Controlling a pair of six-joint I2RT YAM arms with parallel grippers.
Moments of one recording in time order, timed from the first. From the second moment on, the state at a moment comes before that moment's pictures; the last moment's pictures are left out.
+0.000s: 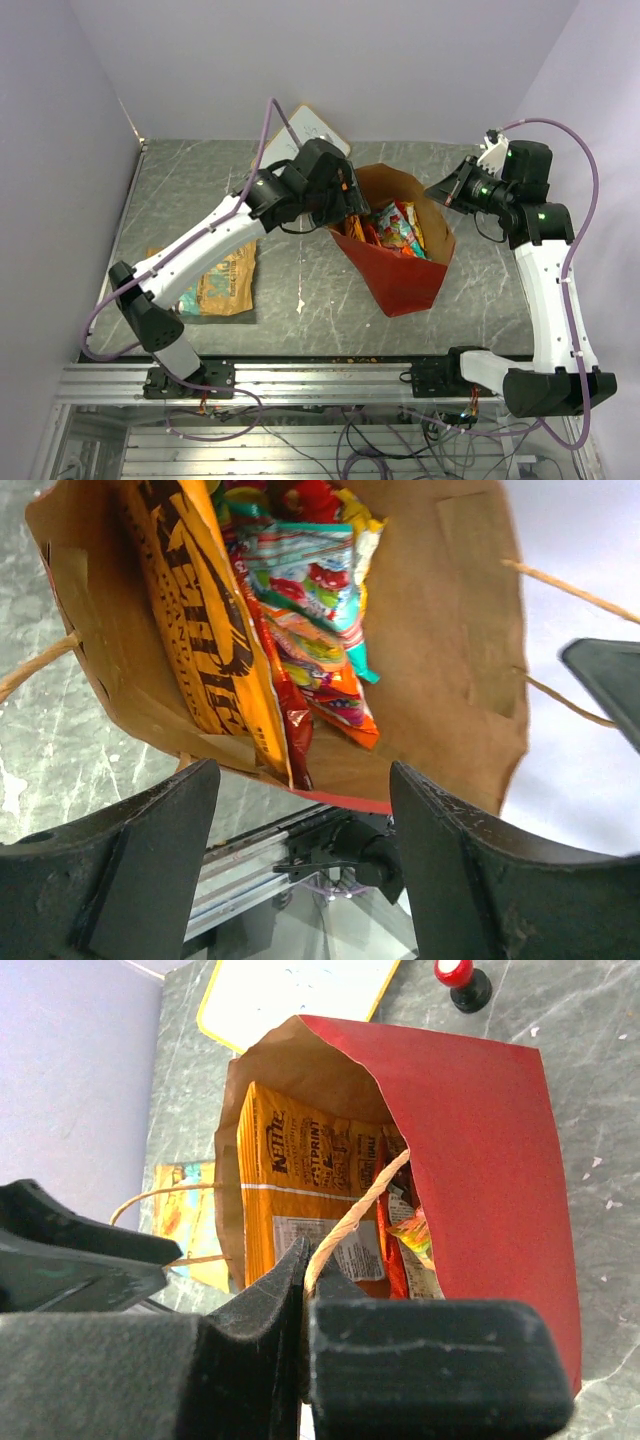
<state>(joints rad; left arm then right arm) -0.89 1.62 1.83 -0.86 -0.10 -0.98 0.03 1.16 1.41 -0.79 -0.46 0.48</state>
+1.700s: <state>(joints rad) -0.88 1.78 1.93 -0.67 0.12 -1.07 0.03 1.16 1.38 -0.84 -0.46 0.40</state>
